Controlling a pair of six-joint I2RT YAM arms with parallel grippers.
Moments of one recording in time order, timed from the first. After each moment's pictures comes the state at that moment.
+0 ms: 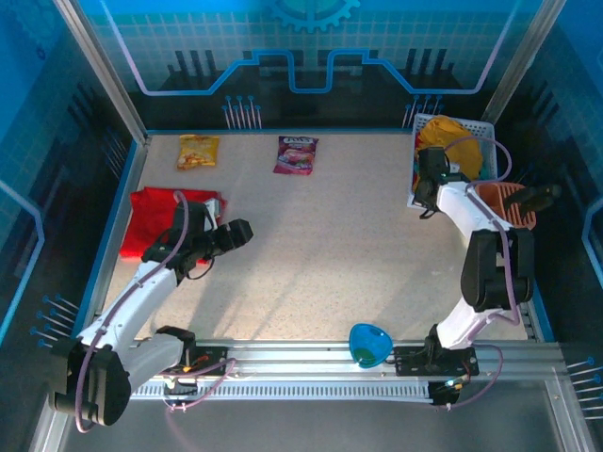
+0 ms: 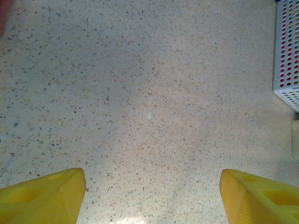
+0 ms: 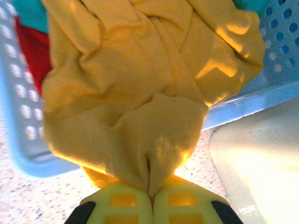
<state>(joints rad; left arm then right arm) -0.18 1.03 0.66 -0.41 0.29 -0.64 0.05 1.66 1.21 -0.62 0.43 0.44</state>
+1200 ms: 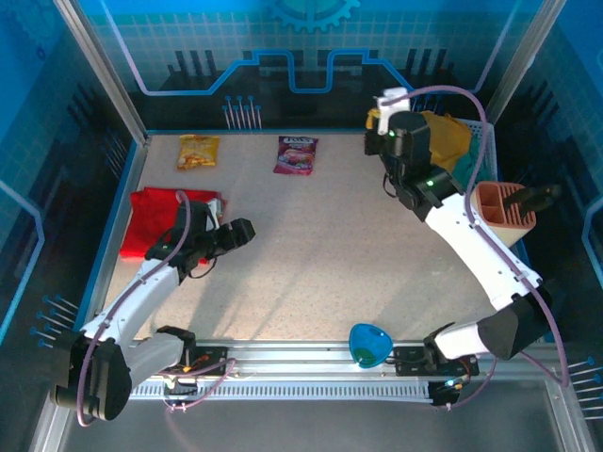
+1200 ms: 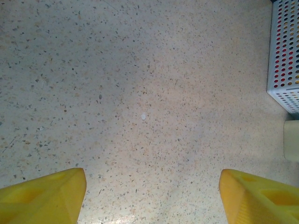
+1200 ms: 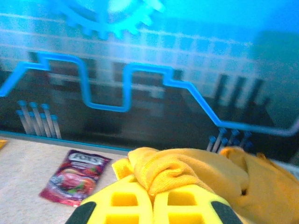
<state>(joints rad) -0.18 1.06 0.65 -0.36 0.32 -0.67 0.51 1.41 1.50 -0.28 0.42 -0.03</state>
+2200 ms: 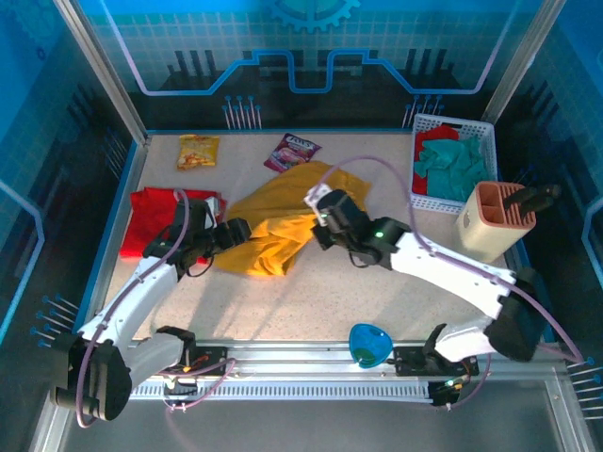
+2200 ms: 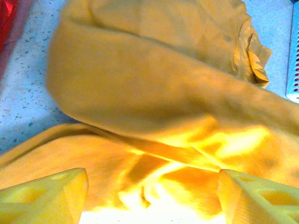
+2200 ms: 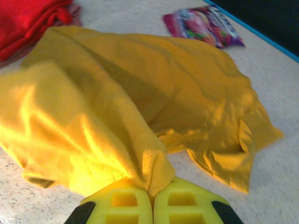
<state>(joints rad) -0.18 1.06 0.70 -0.45 0.25 -0.63 0.85 1.35 1.11 -0.50 0.33 0.09</state>
